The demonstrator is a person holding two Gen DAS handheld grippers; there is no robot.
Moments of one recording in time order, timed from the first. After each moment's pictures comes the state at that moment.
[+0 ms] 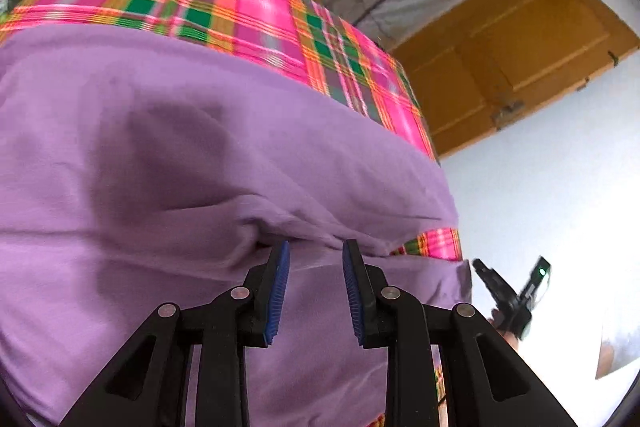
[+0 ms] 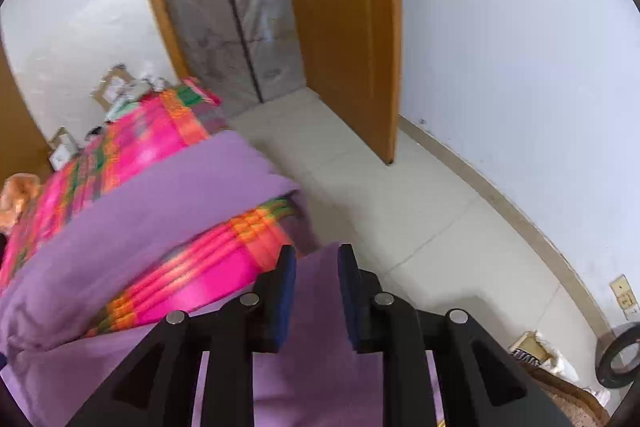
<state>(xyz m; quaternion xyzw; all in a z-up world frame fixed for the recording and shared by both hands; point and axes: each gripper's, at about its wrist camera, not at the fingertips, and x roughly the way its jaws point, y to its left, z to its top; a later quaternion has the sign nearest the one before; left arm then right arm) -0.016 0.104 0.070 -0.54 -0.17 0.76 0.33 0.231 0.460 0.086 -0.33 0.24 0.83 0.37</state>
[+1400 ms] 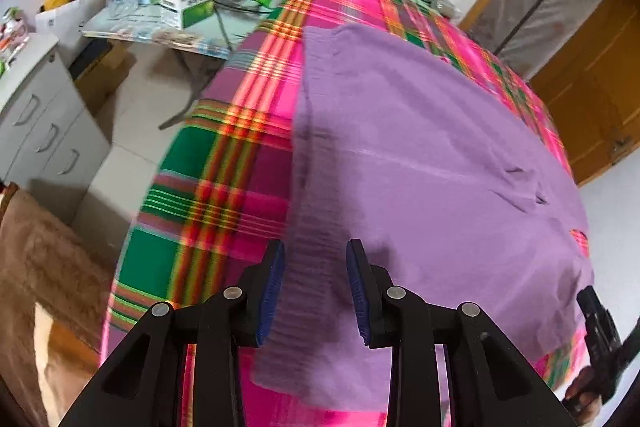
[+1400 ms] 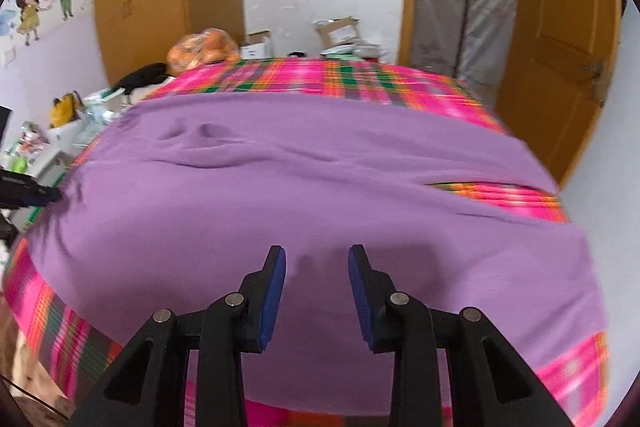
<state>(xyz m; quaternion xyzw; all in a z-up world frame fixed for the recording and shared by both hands) 0.011 -0.118 0.031 -0.53 -0.10 0.83 0.10 0.186 0.185 0.065 -0.37 0.04 0.92 0.09</state>
